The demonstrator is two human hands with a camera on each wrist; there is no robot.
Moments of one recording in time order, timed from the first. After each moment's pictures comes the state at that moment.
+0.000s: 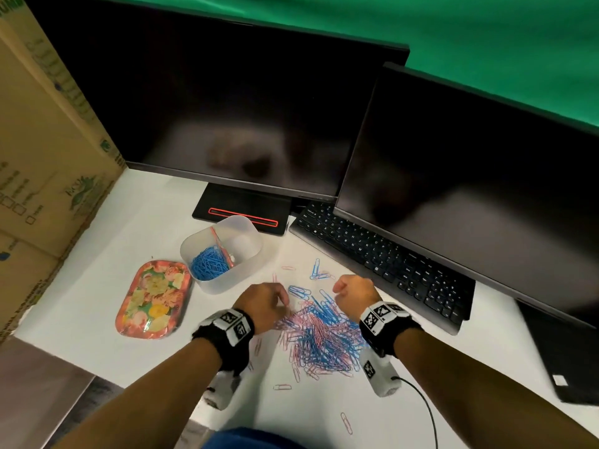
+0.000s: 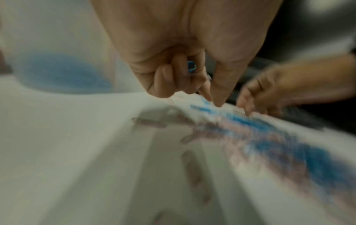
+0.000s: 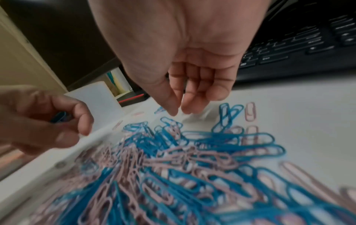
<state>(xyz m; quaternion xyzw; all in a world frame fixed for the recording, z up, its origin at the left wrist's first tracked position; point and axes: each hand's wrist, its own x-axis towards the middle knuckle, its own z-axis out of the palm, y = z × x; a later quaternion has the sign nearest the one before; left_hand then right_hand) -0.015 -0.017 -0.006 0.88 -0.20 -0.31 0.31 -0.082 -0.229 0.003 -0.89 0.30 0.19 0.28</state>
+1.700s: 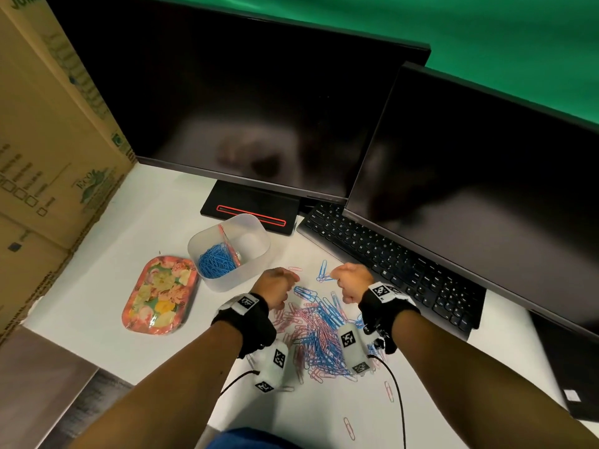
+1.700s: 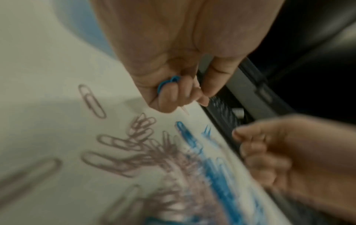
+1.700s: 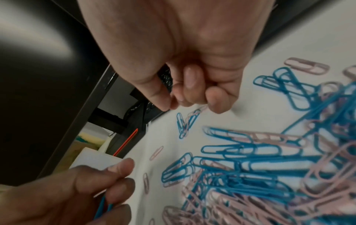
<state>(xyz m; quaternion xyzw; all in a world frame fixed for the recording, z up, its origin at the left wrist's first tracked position) 0.002 -0.046 -0.003 0.73 0.07 -0.38 0.56 -0.044 -0.228 -0.007 -0.70 0.41 0.14 0.56</state>
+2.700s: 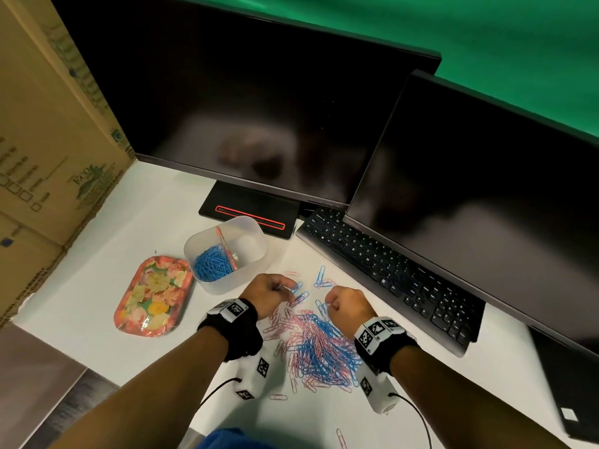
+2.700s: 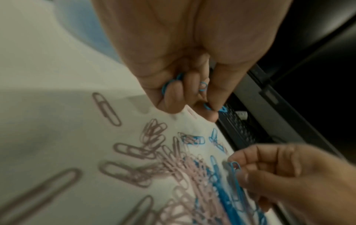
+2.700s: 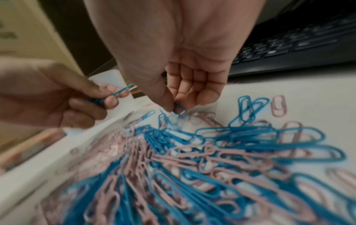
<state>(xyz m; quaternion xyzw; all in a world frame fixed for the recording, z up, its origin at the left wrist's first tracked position) 0.007 -0.033 -0.013 0.78 -0.02 -0.37 0.51 -0.075 -0.220 -0.015 -0.91 0.24 0.20 0.28</state>
